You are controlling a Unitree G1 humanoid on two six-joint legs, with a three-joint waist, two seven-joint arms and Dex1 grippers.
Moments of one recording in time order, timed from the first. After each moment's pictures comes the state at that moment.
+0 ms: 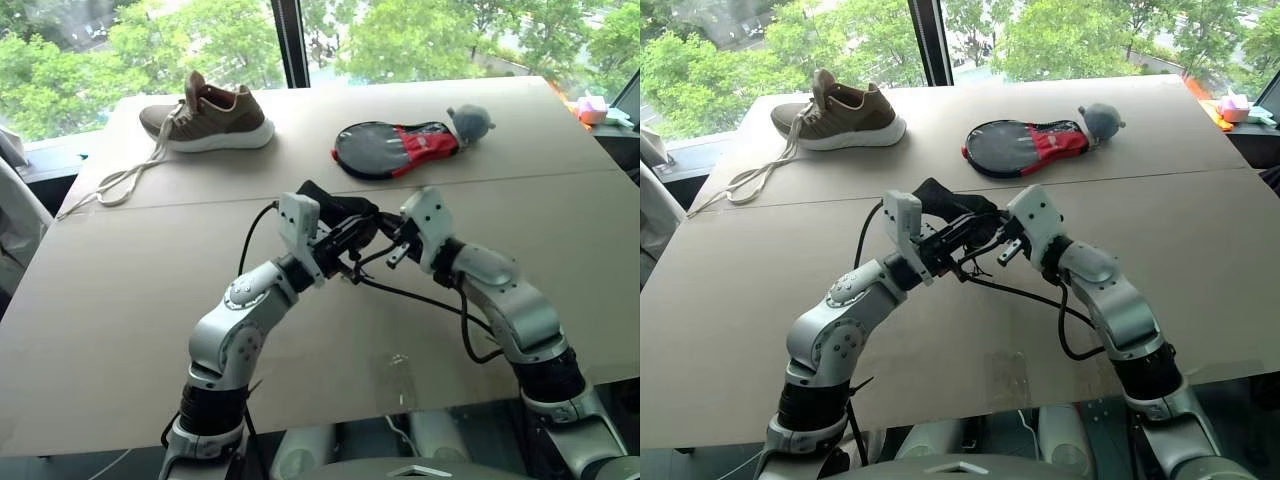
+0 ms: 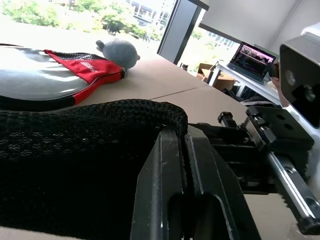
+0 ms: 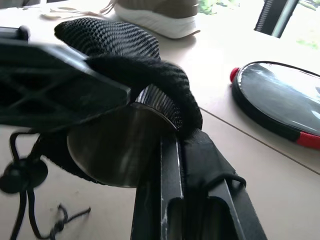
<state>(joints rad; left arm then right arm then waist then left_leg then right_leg) -0.26 0.22 -0.05 -0.42 -0.58 0.63 -0.45 -0.40 -0.18 0.20 -0.29 0.19 0.56 0.37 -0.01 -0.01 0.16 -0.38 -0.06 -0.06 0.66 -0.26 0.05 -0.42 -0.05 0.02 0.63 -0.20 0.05</state>
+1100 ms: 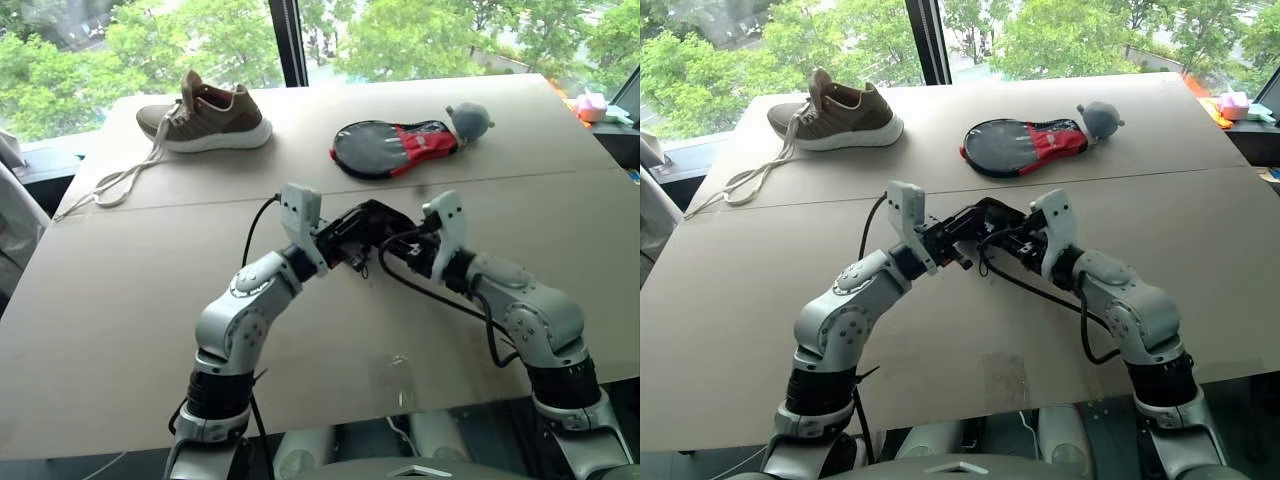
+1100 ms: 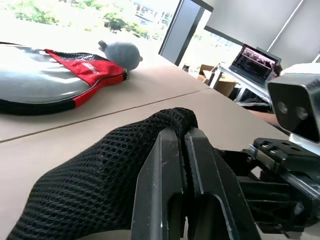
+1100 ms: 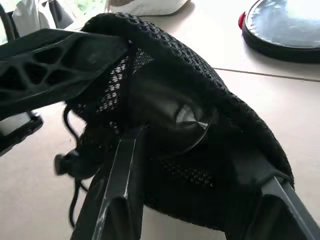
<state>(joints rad) -0.33 0.20 -0.02 -0.34 -0.59 0.65 -0.40 -0.36 -0.33 0.12 -0.36 0.57 0.78 0.36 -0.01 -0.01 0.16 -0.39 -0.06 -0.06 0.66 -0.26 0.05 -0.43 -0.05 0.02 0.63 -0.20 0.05</state>
